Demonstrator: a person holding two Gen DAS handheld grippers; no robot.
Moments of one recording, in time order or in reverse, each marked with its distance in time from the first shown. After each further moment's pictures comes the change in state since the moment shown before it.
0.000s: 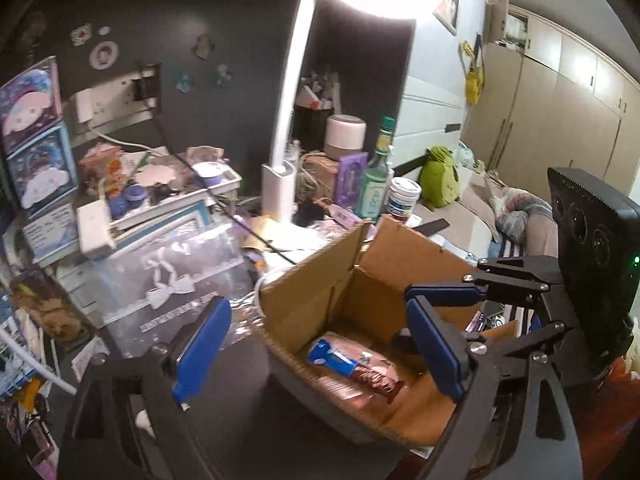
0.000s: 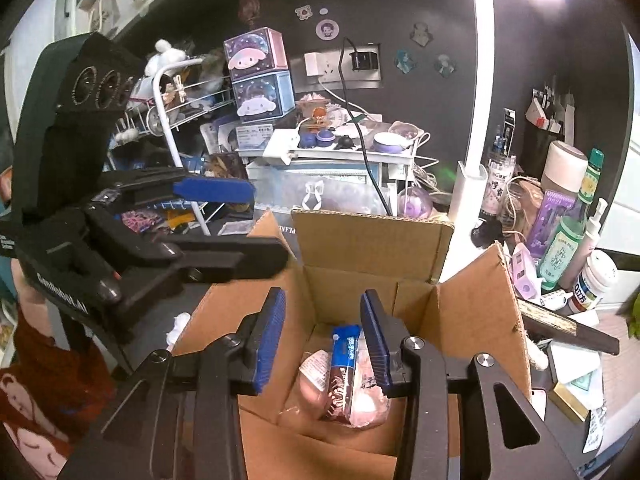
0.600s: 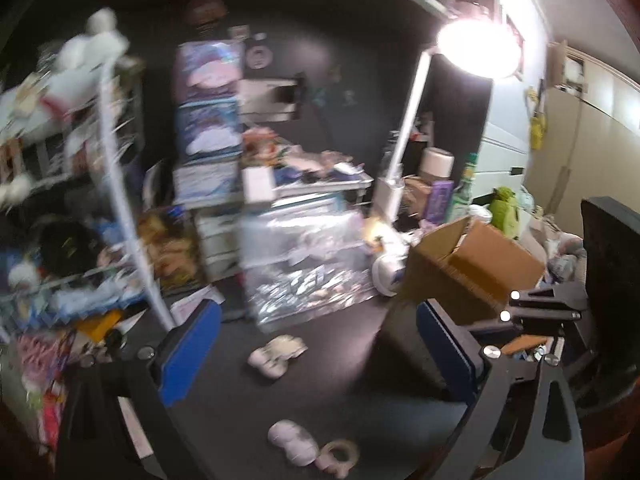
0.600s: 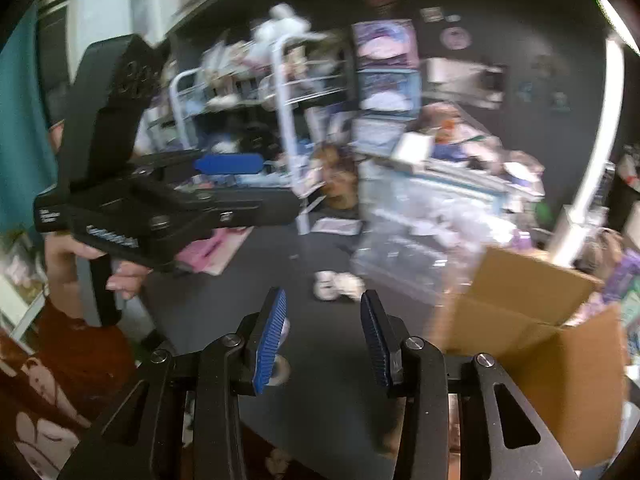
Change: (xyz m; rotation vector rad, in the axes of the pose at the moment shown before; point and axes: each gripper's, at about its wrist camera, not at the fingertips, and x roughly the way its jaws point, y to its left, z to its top) left arm -0.105 0.092 -0.090 -0.153 -0.117 0.231; right arm 0.034 0.135 0.007 -0.193 0.035 0.245
